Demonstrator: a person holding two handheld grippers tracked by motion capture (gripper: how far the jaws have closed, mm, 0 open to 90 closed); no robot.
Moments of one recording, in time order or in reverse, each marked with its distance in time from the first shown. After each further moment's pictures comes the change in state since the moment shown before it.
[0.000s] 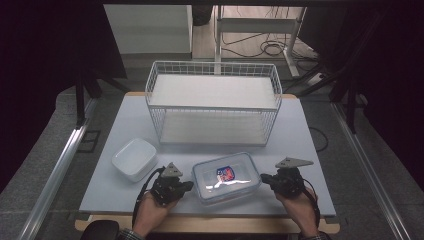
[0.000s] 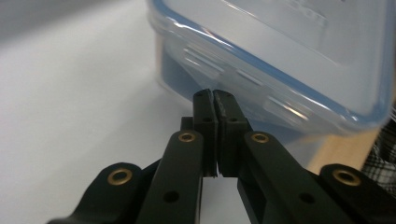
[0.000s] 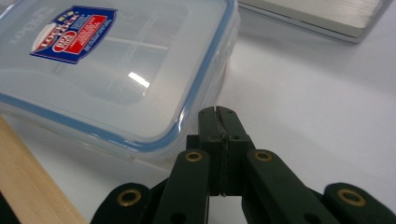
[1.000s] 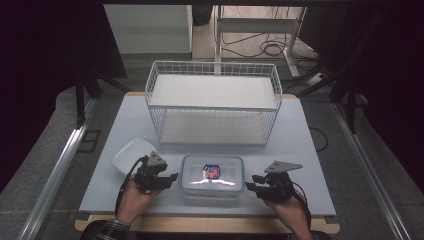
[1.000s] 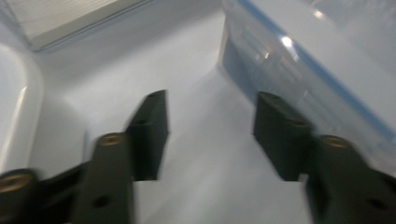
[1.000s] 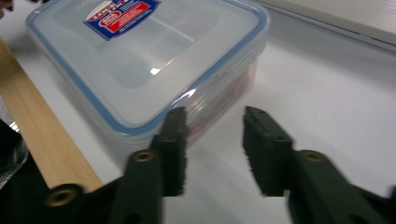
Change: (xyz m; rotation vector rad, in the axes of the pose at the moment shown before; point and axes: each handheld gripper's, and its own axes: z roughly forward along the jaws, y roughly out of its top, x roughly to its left) left arm 0.045 -0.001 -0.022 0.025 0.207 0.030; right arm 0.026 0.002 0.010 -0.026 0.089 -0.051
